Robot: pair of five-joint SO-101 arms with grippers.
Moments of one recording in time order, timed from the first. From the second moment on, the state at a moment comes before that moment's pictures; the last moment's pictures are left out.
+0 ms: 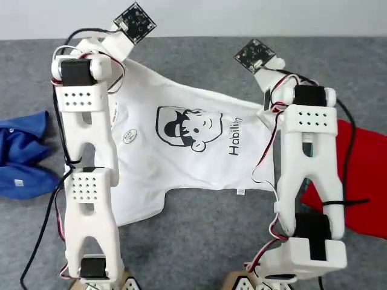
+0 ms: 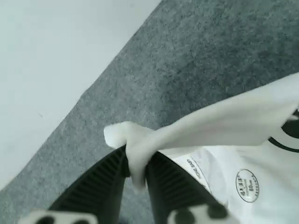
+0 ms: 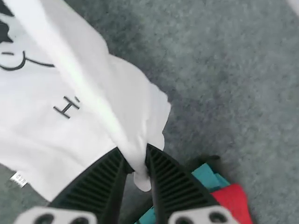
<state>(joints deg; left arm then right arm) -4.6 52.9 -89.0 99.4 -38.4 0.2 1.4 -5.4 73.1 44.3</state>
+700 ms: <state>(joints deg) -4.4 1.1 3.7 99.1 -48.4 0.3 1.4 -4.4 91.7 49.4</state>
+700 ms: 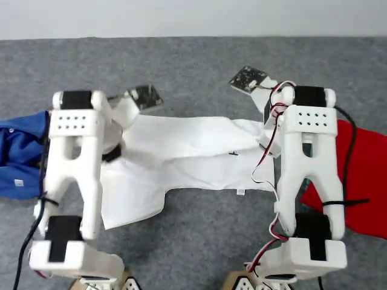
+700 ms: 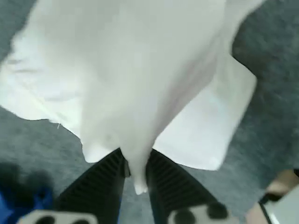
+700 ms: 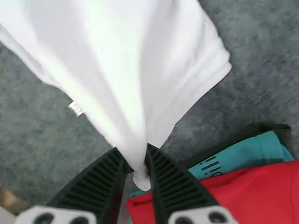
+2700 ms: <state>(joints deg) -16.4 20.4 14.5 81.0 -44.6 1.7 31.5 -8.4 61.4 34.5</state>
